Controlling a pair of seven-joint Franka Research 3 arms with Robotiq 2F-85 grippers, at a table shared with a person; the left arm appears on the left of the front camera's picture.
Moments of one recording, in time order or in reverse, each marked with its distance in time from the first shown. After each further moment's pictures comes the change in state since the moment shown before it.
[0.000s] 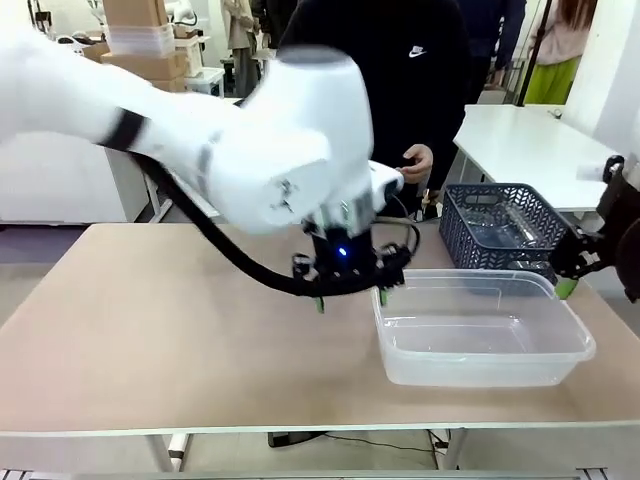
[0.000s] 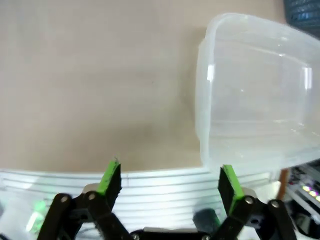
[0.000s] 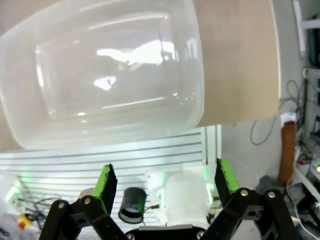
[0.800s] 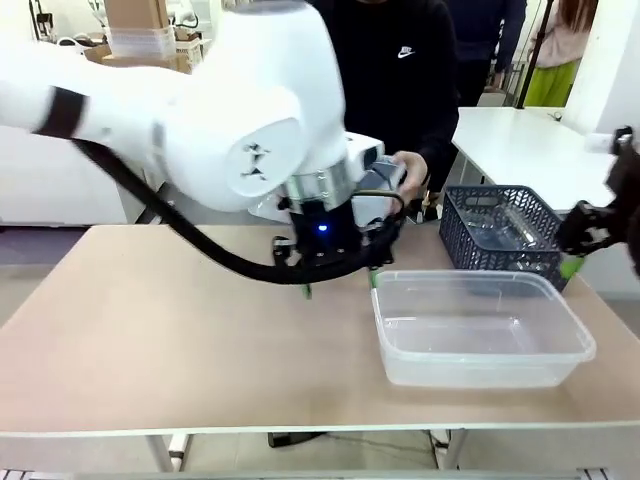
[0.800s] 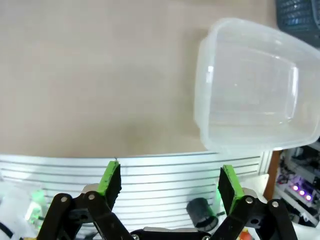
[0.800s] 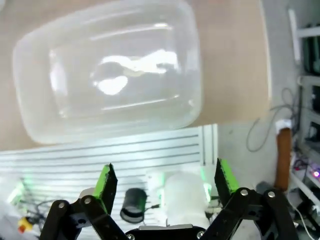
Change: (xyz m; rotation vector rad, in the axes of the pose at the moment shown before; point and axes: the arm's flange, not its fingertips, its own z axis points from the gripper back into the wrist) left arm -0.009 0.019 0.057 -0.053 -0.017 0.042; right arm -0.014 0.009 0.044 -0.024 -0.074 0.003
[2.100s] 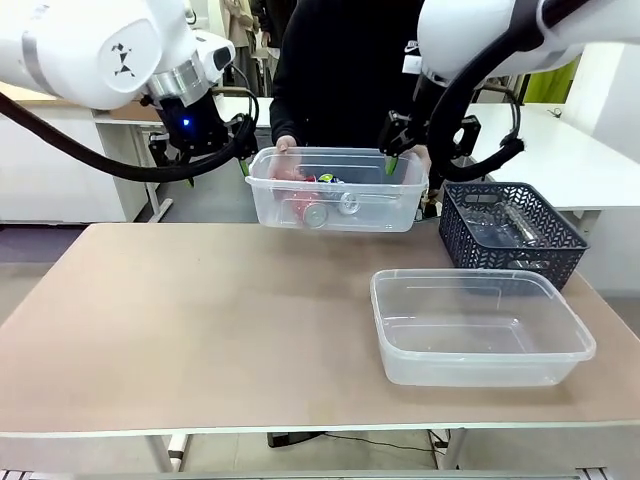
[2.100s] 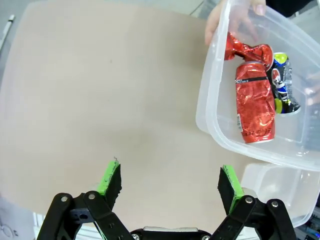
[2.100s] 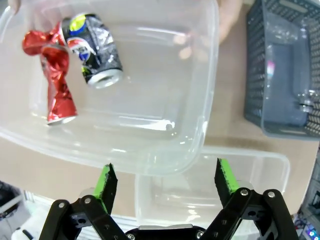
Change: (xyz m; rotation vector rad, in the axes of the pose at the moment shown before) left arm 0.154 0.170 0.085 0.079 -0.254 0.115; right arm 0.184 0.207 0.014 0.130 -0.146 0.169
